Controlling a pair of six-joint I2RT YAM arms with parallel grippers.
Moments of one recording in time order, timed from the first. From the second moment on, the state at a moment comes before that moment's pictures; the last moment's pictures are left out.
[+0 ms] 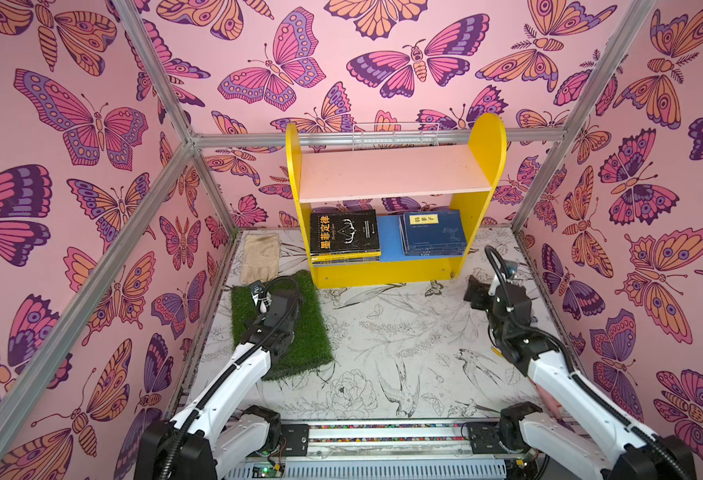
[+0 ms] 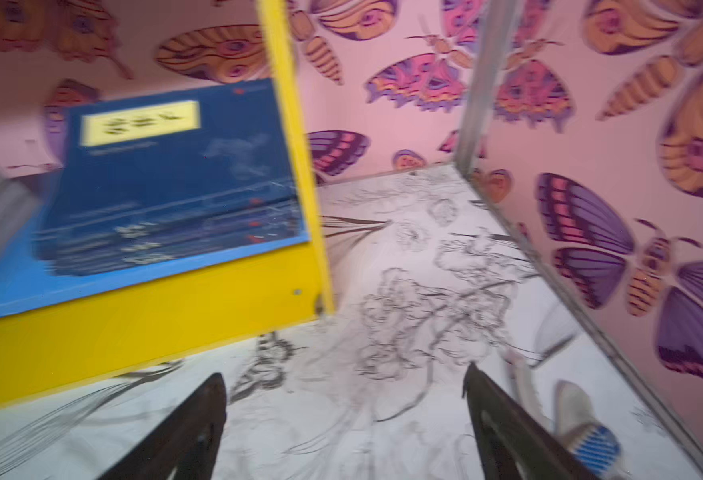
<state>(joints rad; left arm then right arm) -0.28 1.08 0.65 -0.42 -0.68 -0.61 0.24 0.94 0.46 0.13 0.45 0.20</state>
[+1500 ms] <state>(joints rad) -0.02 1.55 0.36 0.83 -0.24 -0.02 0.03 1.52 0.38 0.74 0.18 0.06</state>
